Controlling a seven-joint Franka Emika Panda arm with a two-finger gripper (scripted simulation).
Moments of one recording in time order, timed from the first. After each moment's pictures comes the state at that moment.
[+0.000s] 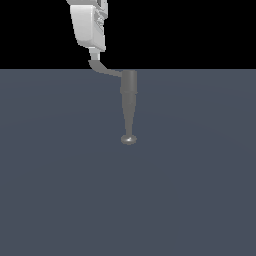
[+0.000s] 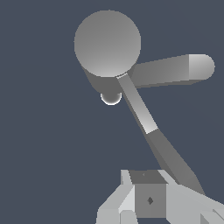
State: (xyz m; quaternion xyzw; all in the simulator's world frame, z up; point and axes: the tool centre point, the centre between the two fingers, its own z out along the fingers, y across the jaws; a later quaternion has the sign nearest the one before) arm 0.039 0.097 0.301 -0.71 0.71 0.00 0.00
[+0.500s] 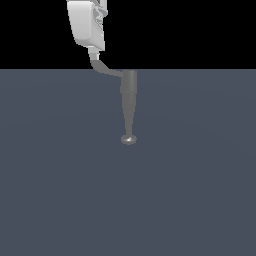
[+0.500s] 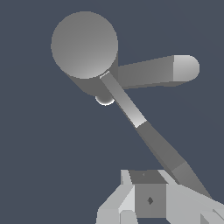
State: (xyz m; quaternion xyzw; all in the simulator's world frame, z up) arm 0.020 0.096 0.301 -0.71 0.70 0.00 0.00
